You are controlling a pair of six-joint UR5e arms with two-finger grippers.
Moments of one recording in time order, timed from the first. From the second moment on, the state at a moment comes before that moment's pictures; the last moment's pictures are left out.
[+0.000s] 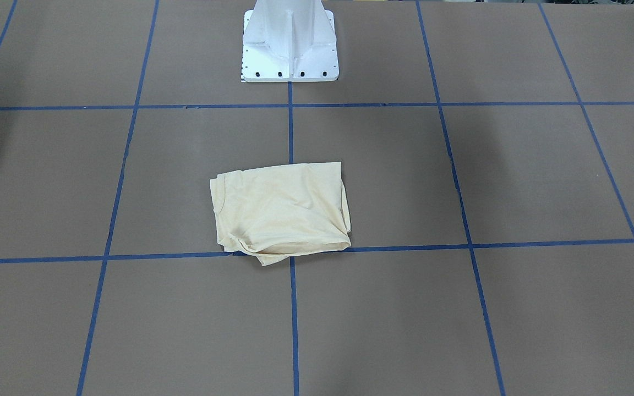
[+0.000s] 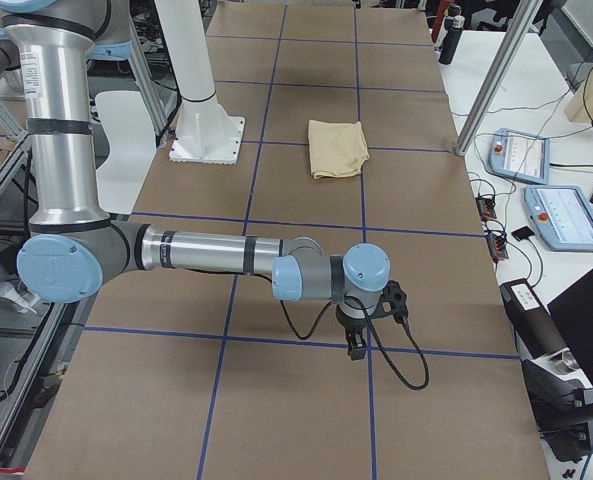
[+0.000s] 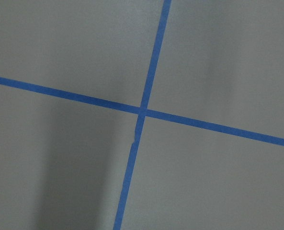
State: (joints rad) left arm -1.45 -1.67 -1.65 -1.79 -2.20 0.15; right arm 1.54 -1.53 1.50 -1.48 2.32 -0.11
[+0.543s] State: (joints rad) left arm -1.55 -1.59 -1.60 -1.76 -2.27 0.27; right arm 1.54 -1.53 1.52 -1.48 2.32 -0.06
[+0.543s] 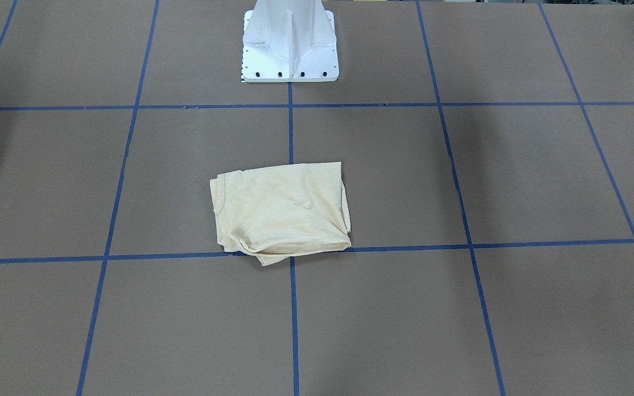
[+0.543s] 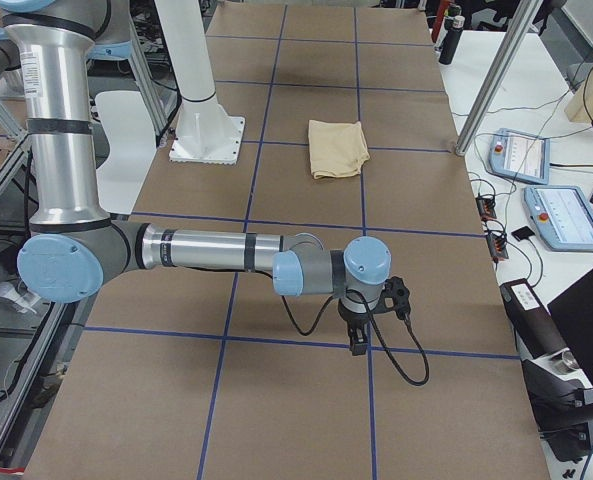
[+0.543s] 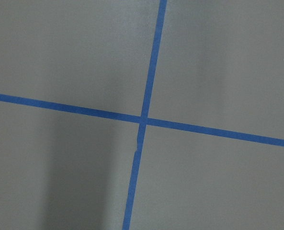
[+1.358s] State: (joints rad) left arm -1.55 -1.53 -1.60 -1.75 -2.27 0.27; right arm 1.54 -1.55 1.53 -1.48 2.32 -0.05
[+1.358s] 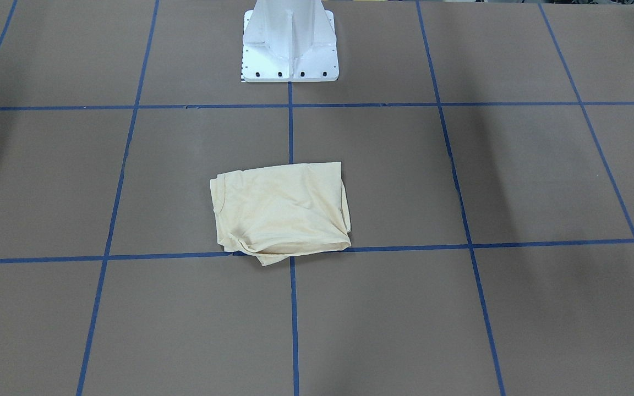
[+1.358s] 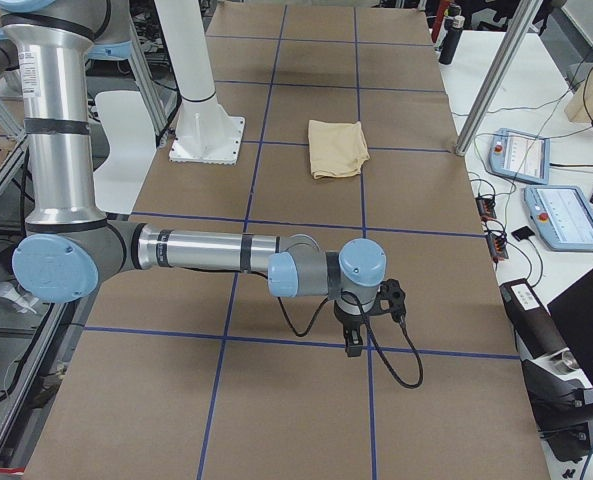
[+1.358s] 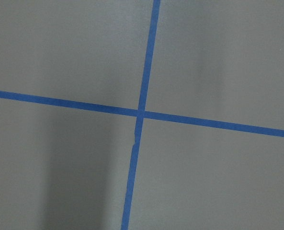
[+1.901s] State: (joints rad) left arm -1.55 -1.51 -1.60 -1.75 -2.27 0.28; right arm 1.54 -1.55 1.53 -1.48 2.32 -0.04
